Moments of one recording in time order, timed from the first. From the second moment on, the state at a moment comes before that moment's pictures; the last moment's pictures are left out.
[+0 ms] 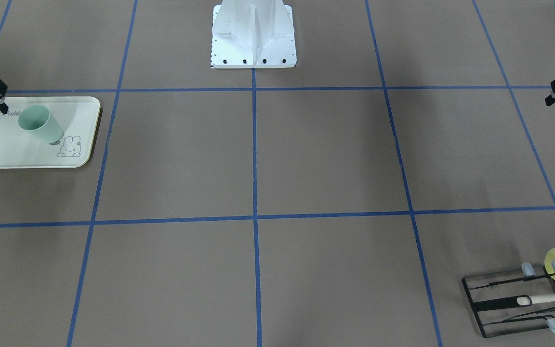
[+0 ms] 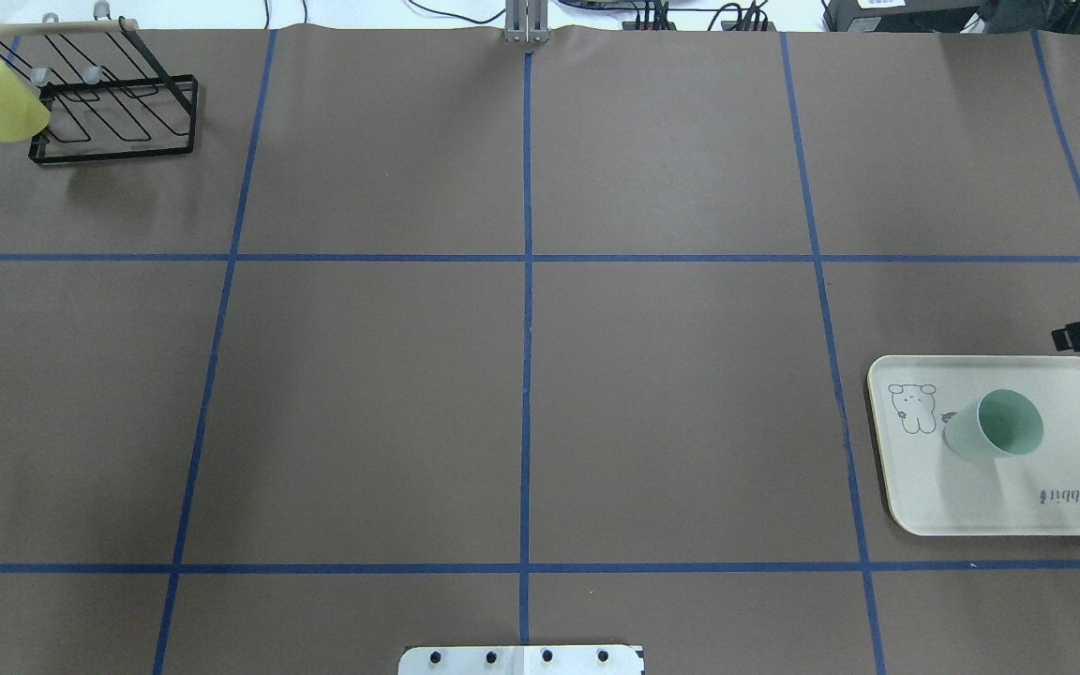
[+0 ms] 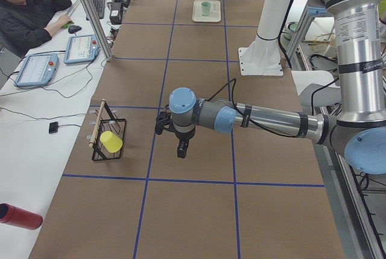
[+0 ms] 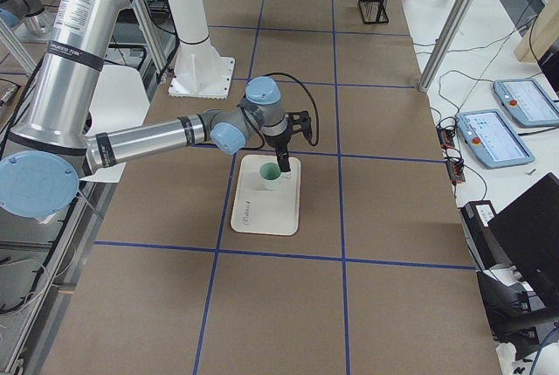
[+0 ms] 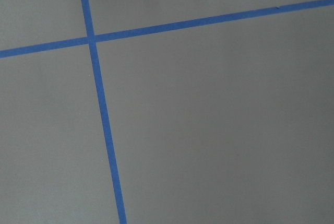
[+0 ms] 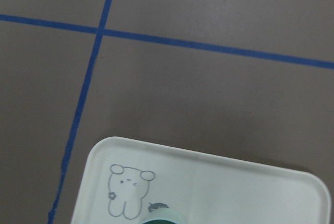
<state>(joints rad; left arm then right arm) -1.38 -1.38 -1.88 -1.68 -2.38 -0.12 1.13 -1.84 2.08 -1.22 2.14 0.48</state>
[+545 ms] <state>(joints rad) -1.39 -1.38 -1.88 -1.68 -2.38 -0.12 1.46 -1.81 1.92 -1.47 2.29 0.00</state>
